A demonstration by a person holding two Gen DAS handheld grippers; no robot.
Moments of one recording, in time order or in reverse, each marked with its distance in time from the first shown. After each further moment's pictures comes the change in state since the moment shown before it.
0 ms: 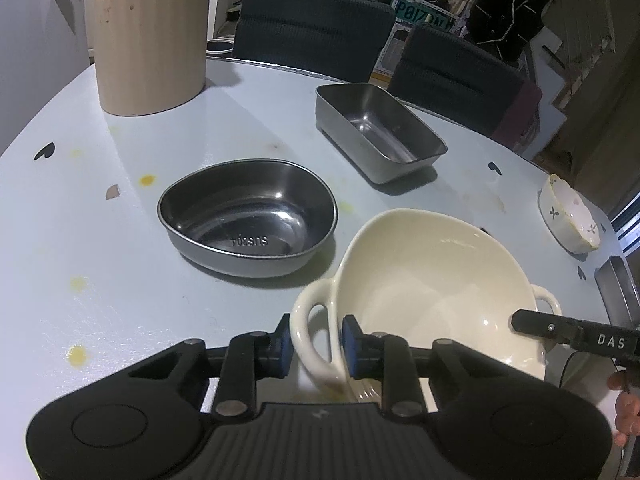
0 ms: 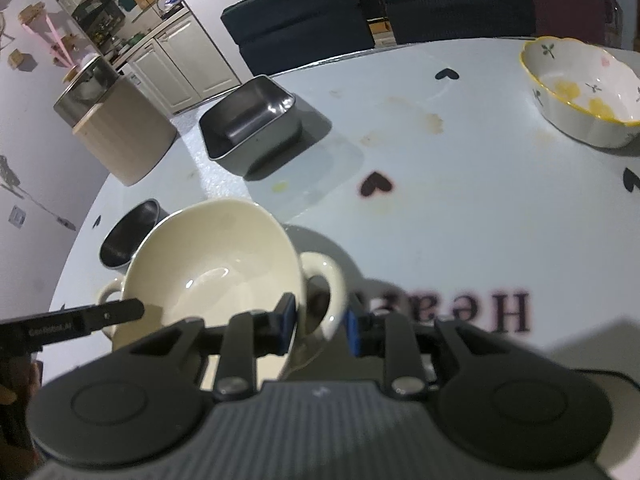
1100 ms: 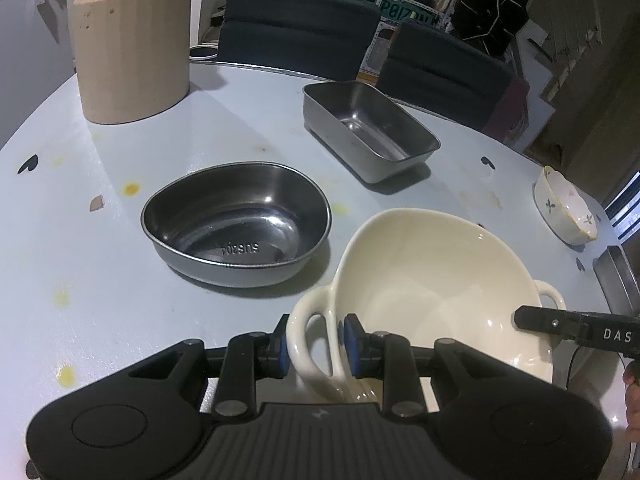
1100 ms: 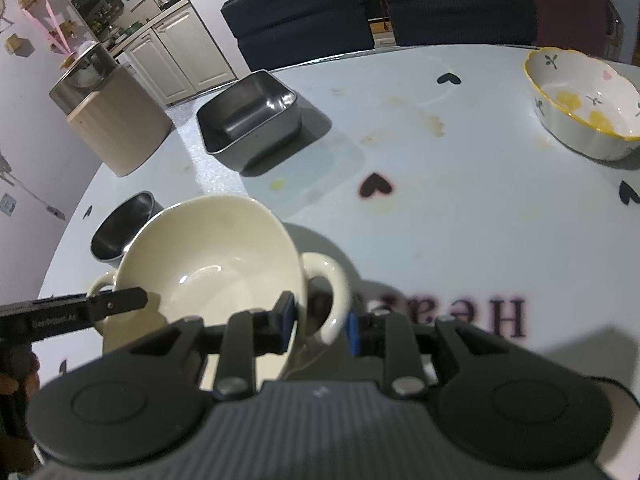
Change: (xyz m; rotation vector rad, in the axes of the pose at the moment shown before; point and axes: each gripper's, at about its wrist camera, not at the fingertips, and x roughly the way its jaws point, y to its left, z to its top) left arm 0.010 0.000 0.001 0.051 -0.011 -0.021; right arm 0.002 0.009 0.001 -0.022 0.008 -0.040
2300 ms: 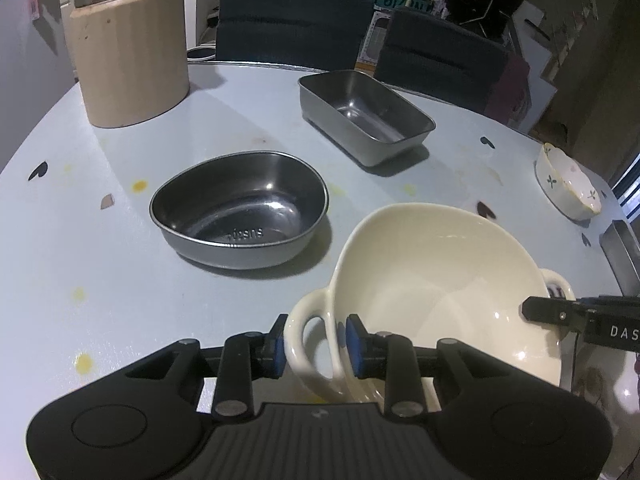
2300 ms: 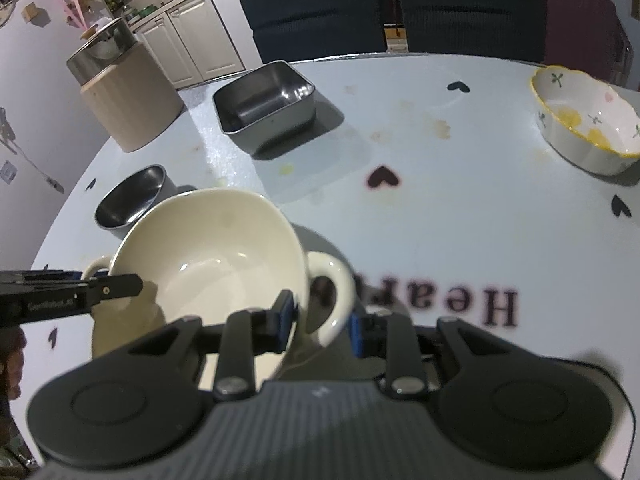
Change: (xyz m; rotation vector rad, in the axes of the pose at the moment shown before) left arm -0.008 -0.007 -0.008 0.053 0.024 0.040; right arm -0.005 0.008 -0.012 -0.077 0.003 -0.024
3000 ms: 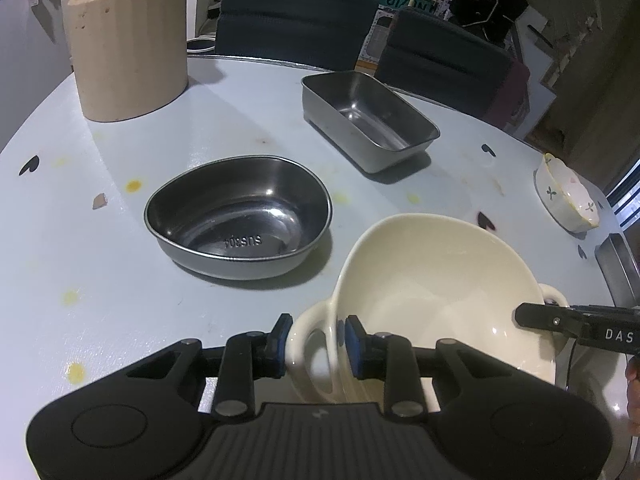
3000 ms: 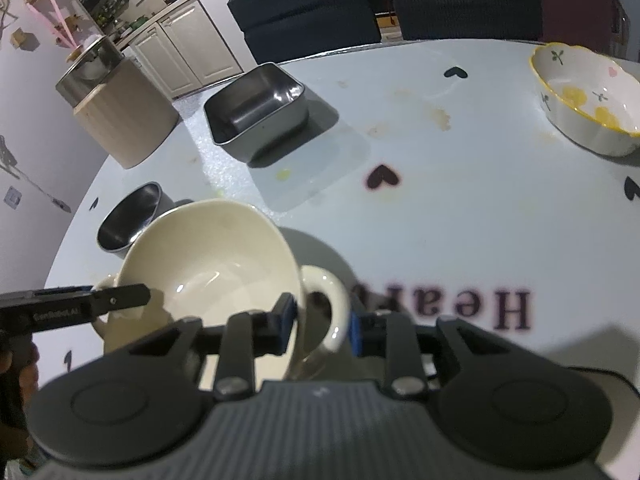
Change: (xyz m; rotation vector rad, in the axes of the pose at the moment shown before) left arm 0.005 0.007 0.009 -0.032 0.015 -0.034; right arm 0.006 -0.008 0.007 0.066 0.013 0.039
